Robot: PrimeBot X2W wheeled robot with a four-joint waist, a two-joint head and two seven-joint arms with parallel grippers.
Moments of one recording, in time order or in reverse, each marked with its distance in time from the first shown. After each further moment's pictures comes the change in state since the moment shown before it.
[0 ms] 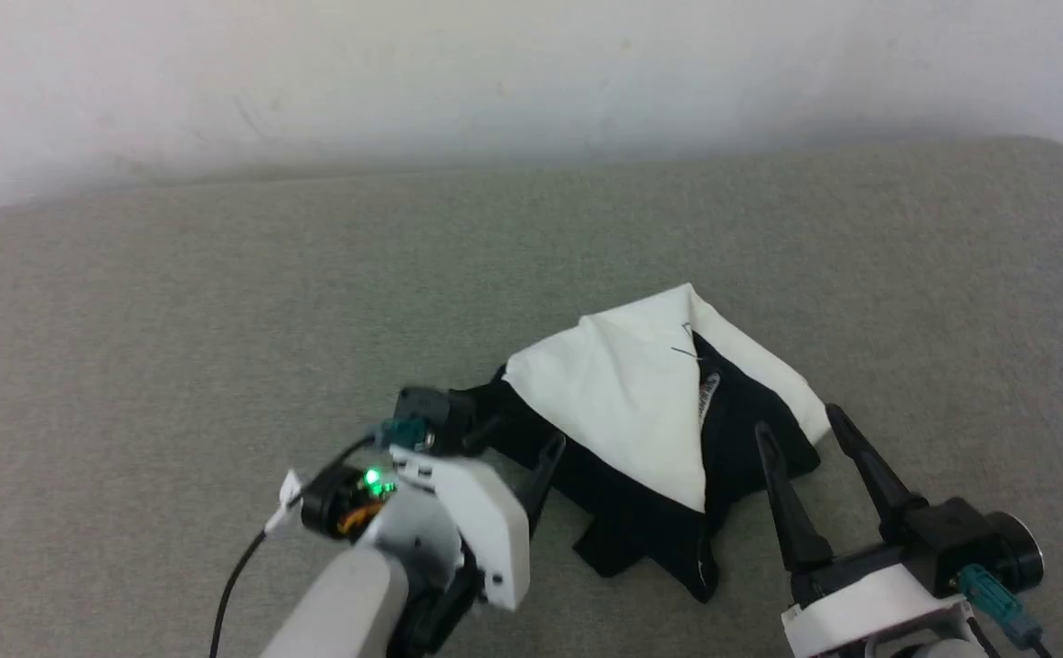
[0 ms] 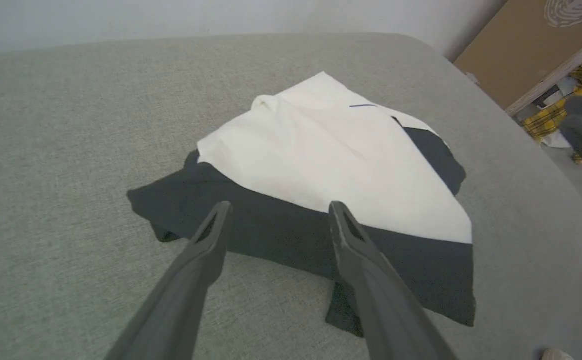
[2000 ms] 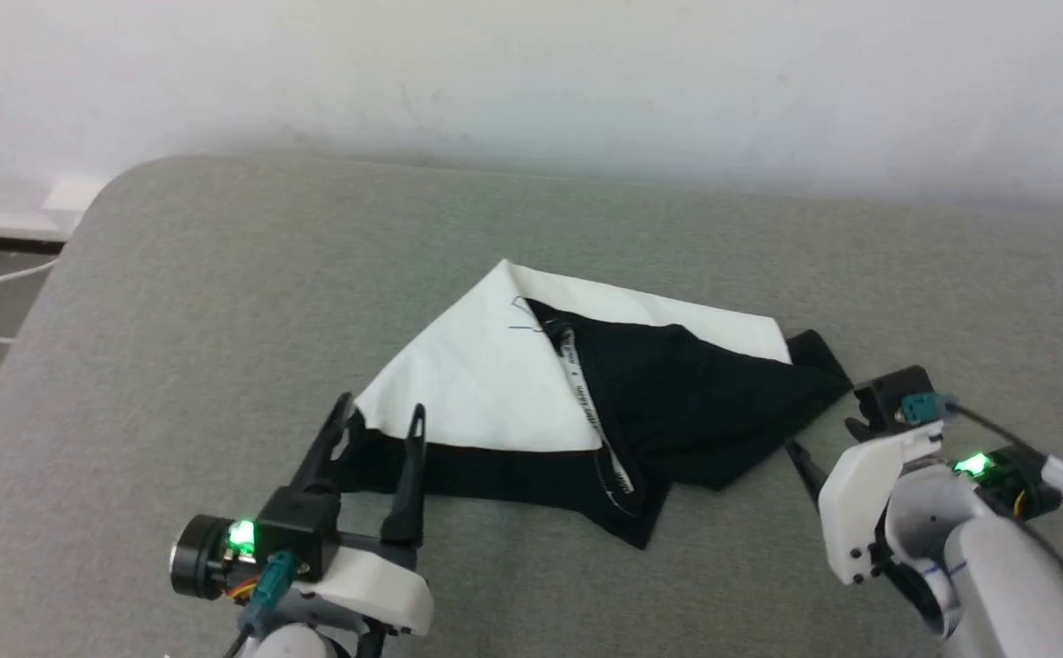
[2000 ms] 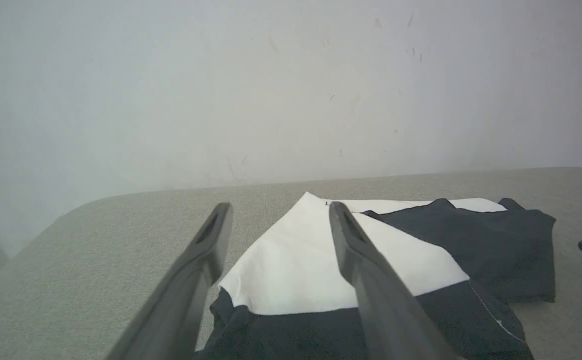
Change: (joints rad) left arm 0.117 0.102 0.095 0.006 0.202 0.153 -0.574; right arm -0.267 -0.131 0.040 0.248 0.073 0.000 0.605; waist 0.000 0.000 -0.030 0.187
